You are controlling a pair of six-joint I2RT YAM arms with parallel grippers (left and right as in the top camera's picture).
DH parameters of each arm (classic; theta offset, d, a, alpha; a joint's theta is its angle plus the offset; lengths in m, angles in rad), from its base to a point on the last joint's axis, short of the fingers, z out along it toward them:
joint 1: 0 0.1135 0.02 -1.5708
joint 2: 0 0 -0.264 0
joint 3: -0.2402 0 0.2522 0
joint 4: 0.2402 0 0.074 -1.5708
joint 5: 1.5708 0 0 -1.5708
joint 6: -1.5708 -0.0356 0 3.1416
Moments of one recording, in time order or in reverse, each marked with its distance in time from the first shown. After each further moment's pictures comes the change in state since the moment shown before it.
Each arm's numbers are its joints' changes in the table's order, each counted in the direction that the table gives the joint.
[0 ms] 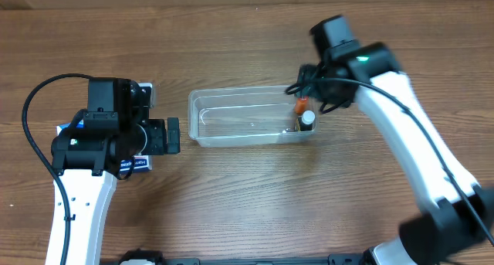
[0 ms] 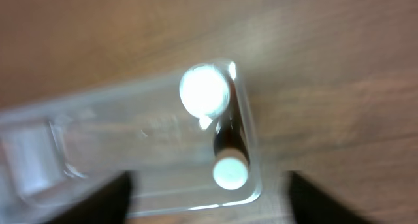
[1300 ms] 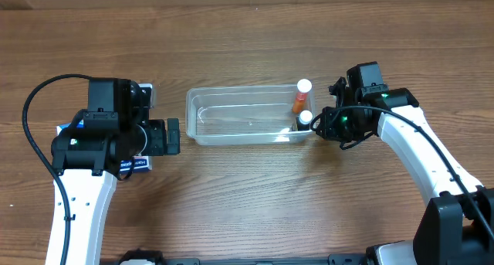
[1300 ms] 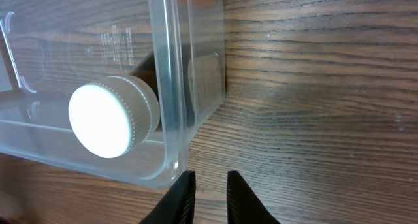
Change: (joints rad) left arm 0.000 0.000 0.000 0.007 0.000 0.000; right arm -0.185 -0.093 0.547 -0.277 -0.368 0.314
